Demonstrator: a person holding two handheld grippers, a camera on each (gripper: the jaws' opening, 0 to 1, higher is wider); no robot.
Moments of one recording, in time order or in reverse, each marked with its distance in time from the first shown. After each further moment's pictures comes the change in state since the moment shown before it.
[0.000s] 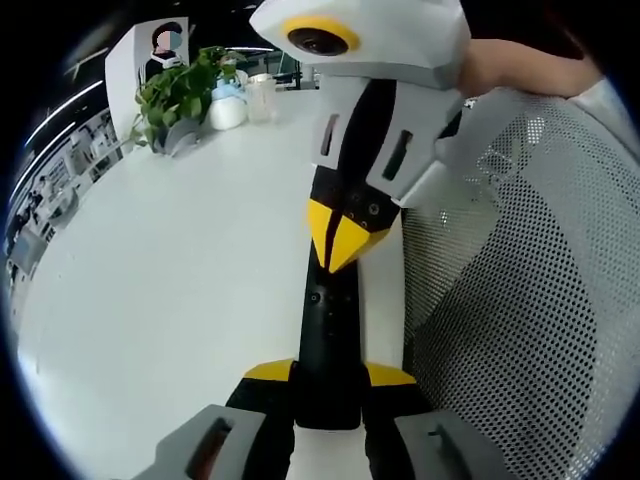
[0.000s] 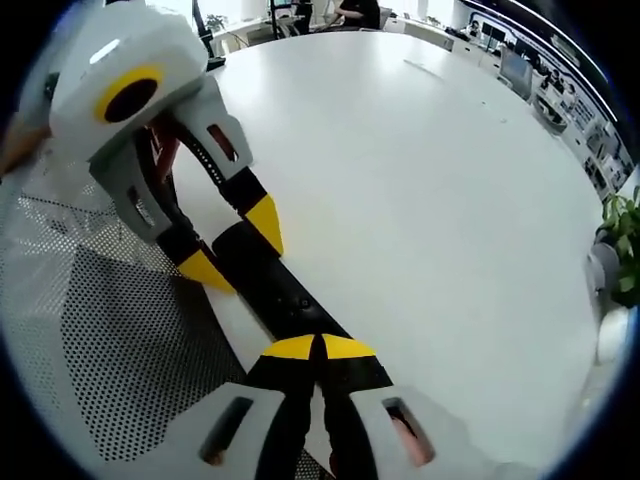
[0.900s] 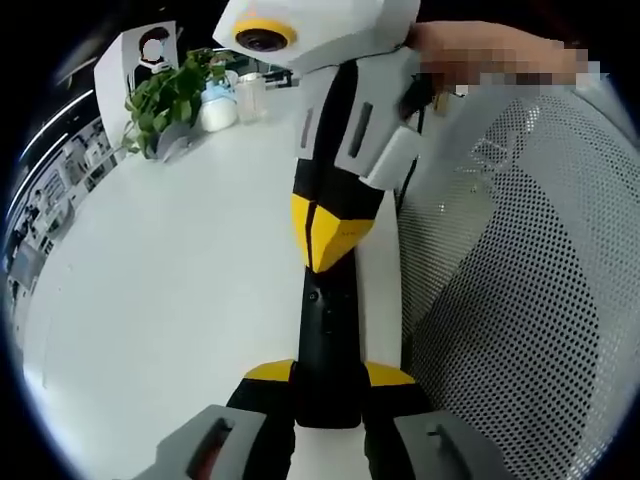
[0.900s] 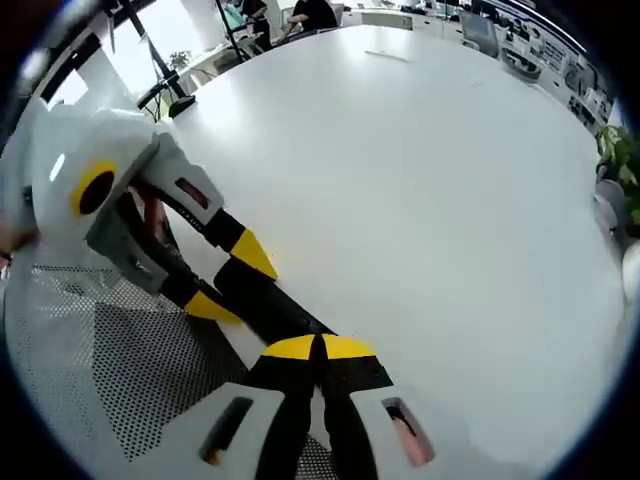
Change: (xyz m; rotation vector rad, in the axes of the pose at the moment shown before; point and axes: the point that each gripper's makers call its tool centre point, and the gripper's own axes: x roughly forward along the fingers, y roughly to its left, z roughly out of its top) left arm 0.002 -0.003 0.002 0.053 0.021 -0.003; right arm -0.006 -0.003 0.011 0.235 -0.058 0.065
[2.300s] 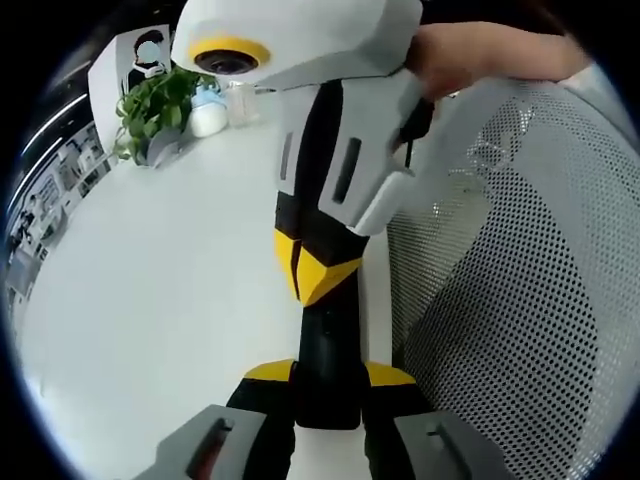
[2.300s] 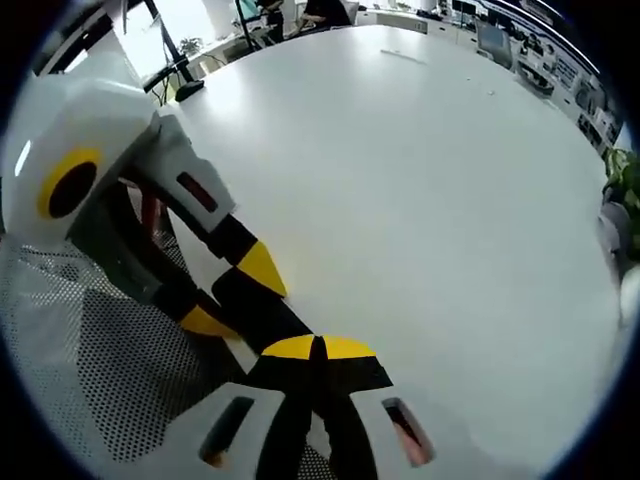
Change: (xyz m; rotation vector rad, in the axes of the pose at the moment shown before) left arm 0.005 -0.007 0.007 0.012 -0.012 -0.022; right arm 0.015 0.006 -0.004 -0.074 0.036 -0.016
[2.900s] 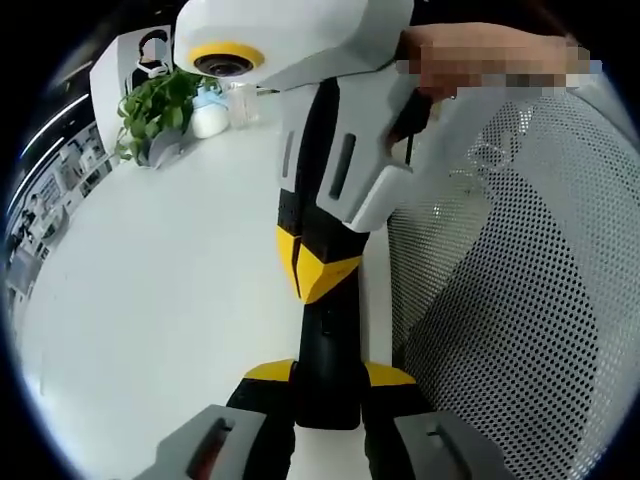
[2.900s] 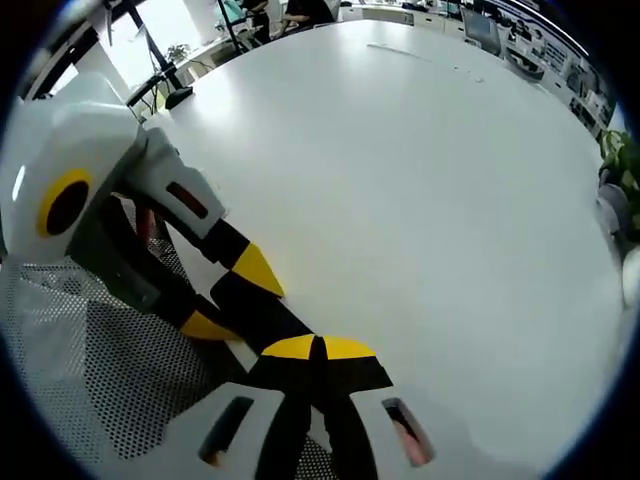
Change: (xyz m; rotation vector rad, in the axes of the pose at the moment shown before) left arm 0.000 0.000 0.000 -0.004 -0.010 0.006; right arm -0.002 -0.001 -0.002 0.058 0.019 -0.003
